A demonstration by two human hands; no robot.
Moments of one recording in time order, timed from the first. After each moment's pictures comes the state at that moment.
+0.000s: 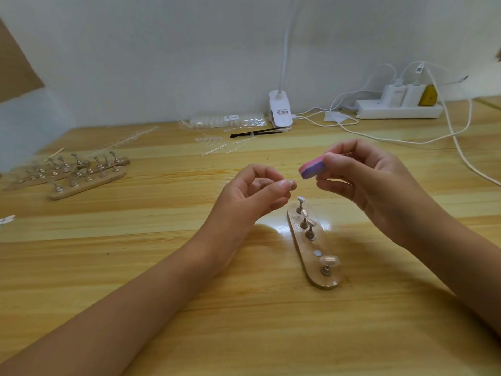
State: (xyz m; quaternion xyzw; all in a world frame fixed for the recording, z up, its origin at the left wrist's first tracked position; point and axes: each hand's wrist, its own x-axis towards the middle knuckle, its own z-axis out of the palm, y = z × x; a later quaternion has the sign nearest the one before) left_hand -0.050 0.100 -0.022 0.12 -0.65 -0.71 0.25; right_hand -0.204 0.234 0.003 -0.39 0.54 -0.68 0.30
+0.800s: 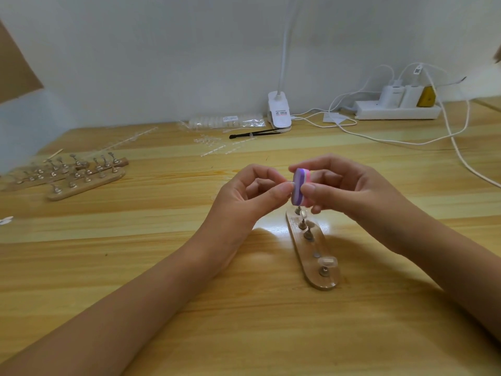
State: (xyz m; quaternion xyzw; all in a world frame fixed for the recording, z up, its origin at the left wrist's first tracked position) left_hand -0.049 0.102 -0.023 0.10 -0.66 -0.70 0.26; right_hand -0.193 0.236 0.001 -0.50 0.59 -0.57 0.29
